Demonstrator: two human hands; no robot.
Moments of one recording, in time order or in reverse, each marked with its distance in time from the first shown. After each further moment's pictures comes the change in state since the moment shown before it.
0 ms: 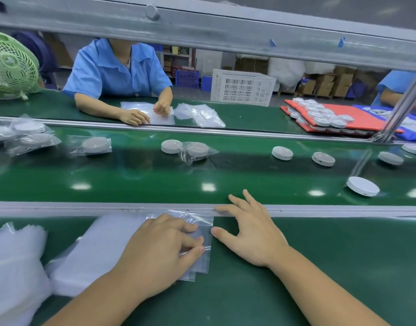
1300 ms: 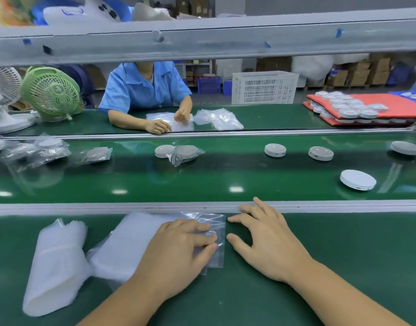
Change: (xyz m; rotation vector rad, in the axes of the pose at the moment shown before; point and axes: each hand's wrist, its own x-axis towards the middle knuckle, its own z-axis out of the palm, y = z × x) left_hand -0.018 0.010 0.011 0.010 0.146 -0.066; right_hand -0.028 -0.006 0.006 -0.042 0.054 -0.111
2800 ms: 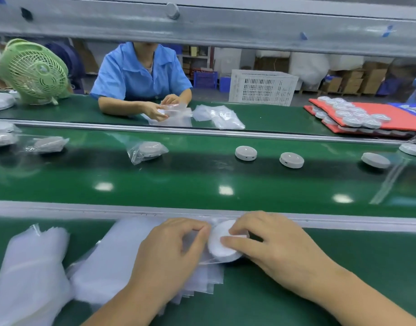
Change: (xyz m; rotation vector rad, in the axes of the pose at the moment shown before) left_hand 0.018 -0.005 -0.013 -0.412 0.176 -0.208; right_hand 0.021 0.012 -0.022 -0.220 0.345 -0.690
